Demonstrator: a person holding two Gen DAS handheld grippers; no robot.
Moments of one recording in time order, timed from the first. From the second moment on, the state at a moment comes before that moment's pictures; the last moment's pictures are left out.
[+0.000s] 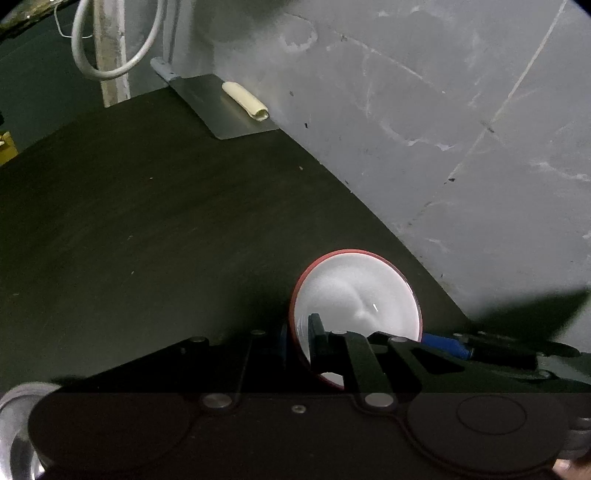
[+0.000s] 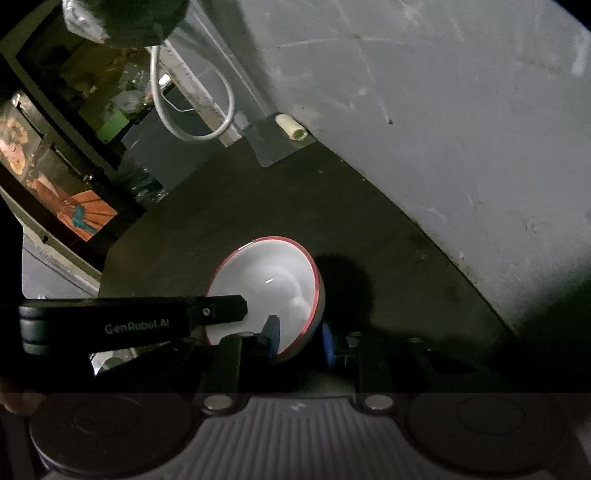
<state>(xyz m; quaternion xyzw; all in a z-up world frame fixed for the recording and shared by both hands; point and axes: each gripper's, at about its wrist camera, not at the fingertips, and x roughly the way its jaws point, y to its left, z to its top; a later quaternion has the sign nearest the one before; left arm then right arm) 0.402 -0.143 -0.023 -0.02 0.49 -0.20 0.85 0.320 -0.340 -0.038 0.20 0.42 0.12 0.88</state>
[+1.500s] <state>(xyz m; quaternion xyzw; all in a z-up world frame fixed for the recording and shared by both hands) 0.238 -0.048 0.014 -0.08 0.50 -0.19 0.84 0.176 -0.291 0.011 0.14 0.44 0.25 0.85</state>
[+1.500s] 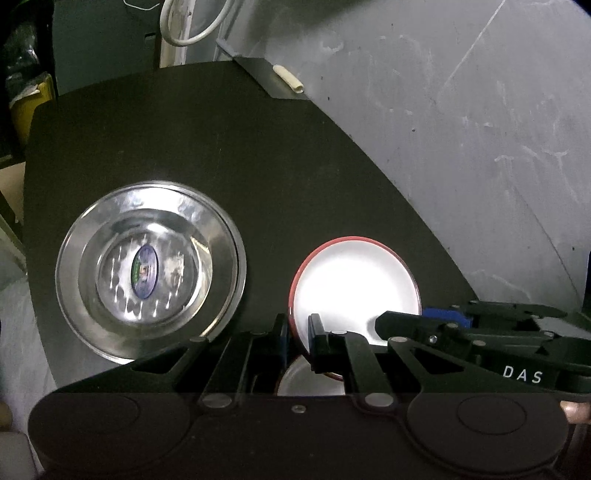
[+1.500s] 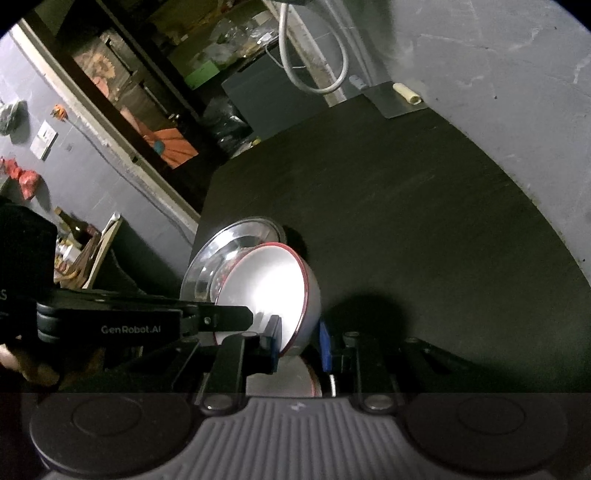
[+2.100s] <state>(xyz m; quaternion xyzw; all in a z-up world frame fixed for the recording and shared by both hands) 0.218 -0.041 0.013 -0.07 0.53 -0.20 0.82 0.163 -0.281 0.013 0.11 0.47 0.28 0.83</state>
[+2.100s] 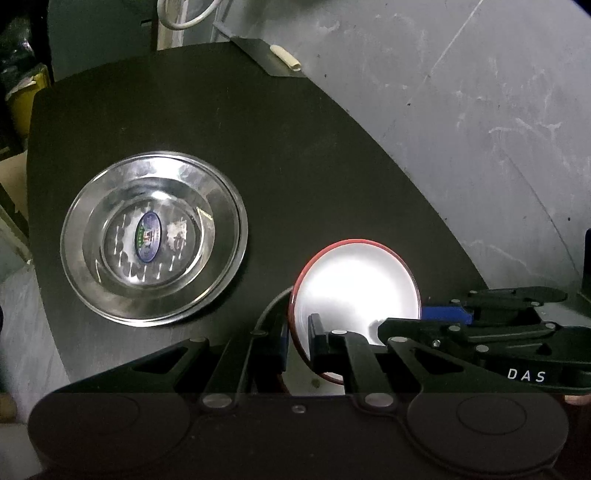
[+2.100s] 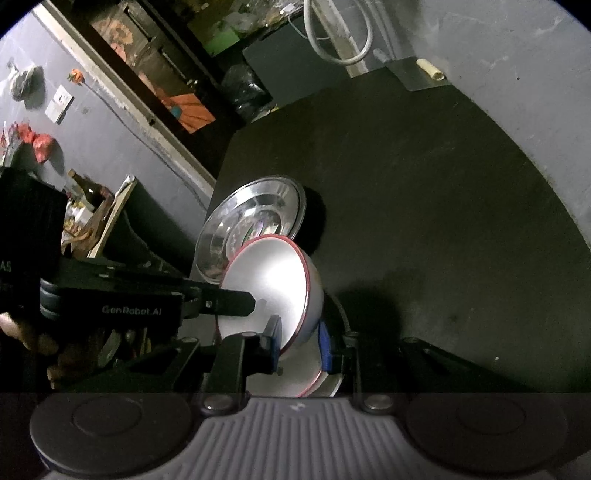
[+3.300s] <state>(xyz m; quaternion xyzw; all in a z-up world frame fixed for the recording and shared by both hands) 0.214 -0.042 0.005 -0.03 0.57 -0.19 0.80 0.168 -0.267 0.003 0.09 0.51 0.31 0.80</state>
